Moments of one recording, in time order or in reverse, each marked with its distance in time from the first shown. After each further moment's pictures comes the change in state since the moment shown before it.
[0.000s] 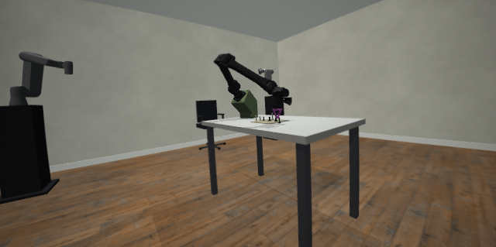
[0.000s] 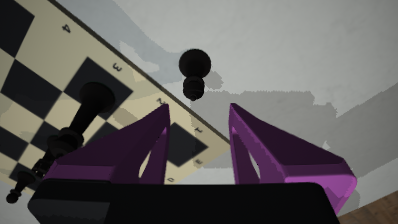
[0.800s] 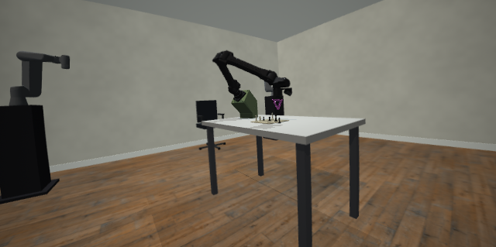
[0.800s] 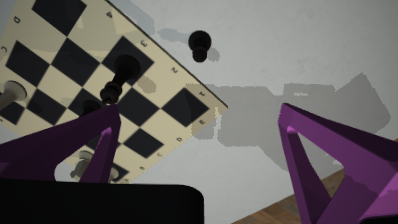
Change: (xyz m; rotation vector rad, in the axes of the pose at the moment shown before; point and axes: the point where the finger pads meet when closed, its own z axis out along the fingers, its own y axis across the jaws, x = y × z) arm -0.005 0.004 -0.066 0.003 -0.011 0.000
